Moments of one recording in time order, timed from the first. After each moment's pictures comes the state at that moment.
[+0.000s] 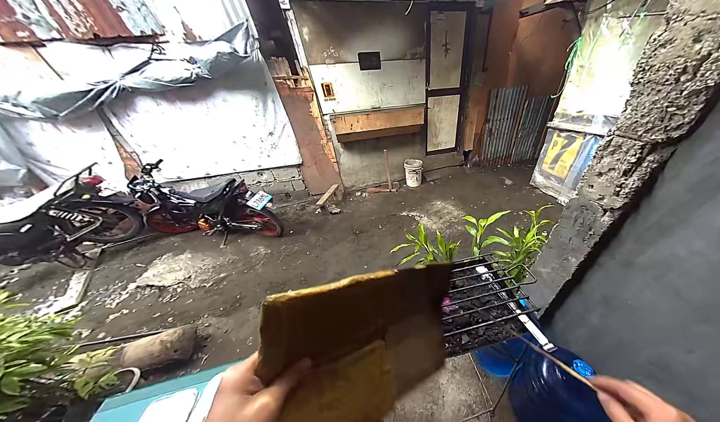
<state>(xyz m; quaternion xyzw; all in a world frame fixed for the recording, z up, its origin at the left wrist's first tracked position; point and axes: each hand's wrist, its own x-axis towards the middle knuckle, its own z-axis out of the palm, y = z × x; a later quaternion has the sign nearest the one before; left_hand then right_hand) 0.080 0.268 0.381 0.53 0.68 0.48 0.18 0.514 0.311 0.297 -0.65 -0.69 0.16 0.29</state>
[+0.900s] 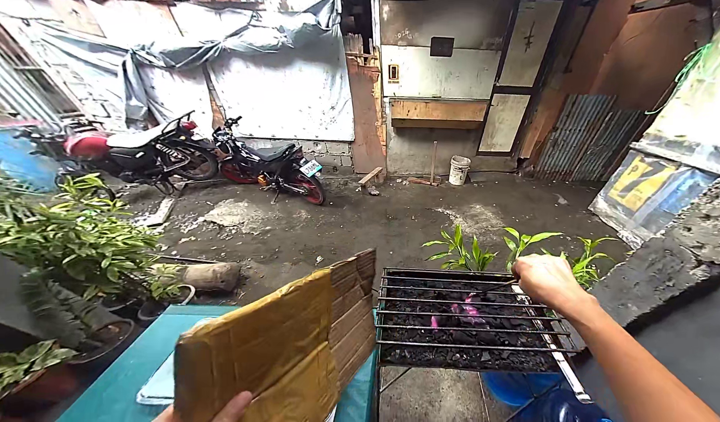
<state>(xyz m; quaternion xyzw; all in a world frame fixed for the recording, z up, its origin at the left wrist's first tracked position) 0.068 0.190 0.362 0.41 0.73 0.55 0.08 0.364 0.539 0.381 -0.54 -0.83 -0.02 -0.12</state>
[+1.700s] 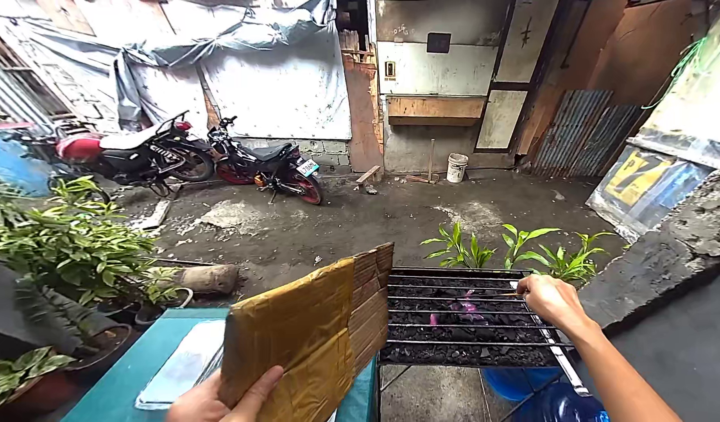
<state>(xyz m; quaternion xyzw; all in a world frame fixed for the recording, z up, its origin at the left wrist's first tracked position) 0.081 0.215 0.373 0.42 0.74 0.52 0.09 0.396 0.534 0.335 -0.61 -0.78 0.09 -0.07</state>
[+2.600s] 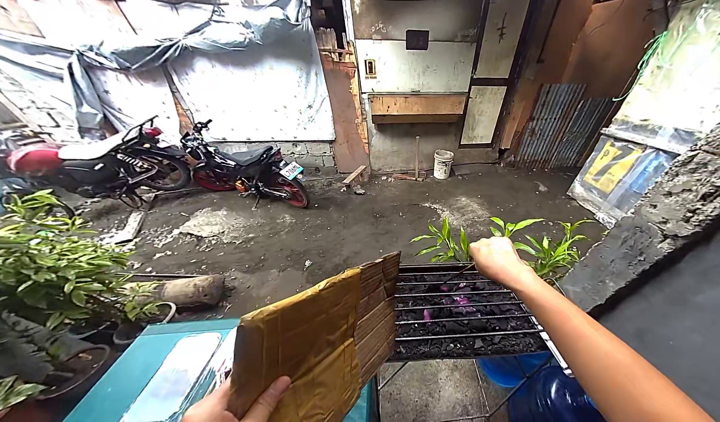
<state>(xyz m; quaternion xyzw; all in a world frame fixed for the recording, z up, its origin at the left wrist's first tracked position) 0.082 0.219 0.363 0.45 0.73 0.50 0.12 0.321 0.544 0.365 -0.50 -0.86 -0.03 -0.09</state>
